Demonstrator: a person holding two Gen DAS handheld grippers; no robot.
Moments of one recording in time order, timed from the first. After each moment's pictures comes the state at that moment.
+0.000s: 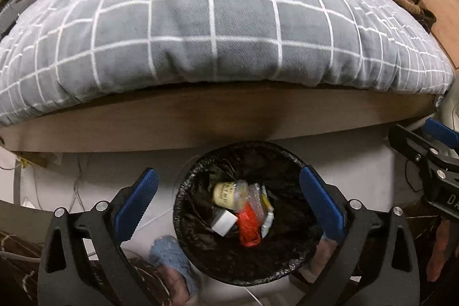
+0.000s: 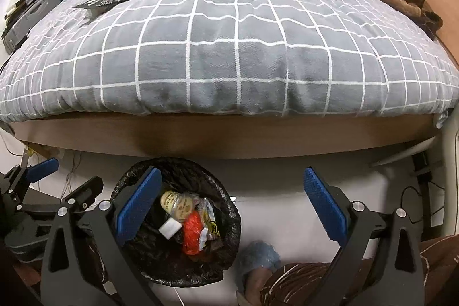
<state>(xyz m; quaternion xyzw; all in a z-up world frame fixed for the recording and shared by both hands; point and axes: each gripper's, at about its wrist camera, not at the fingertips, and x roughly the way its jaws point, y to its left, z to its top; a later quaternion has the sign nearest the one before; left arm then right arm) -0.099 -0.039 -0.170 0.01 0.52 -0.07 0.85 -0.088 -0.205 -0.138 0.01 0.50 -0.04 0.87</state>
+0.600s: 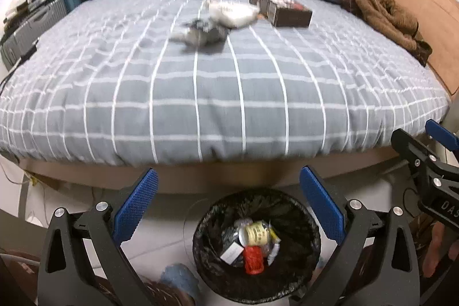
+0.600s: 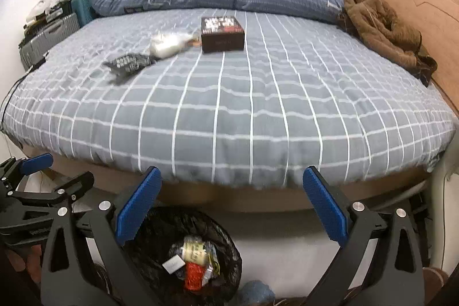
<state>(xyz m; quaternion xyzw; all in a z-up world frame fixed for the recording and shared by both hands) -0.085 -0.021 -0.083 0.00 0.44 -0.06 0.89 -0.077 -0.188 -0.061 -0.02 0.39 -0.02 0.92</state>
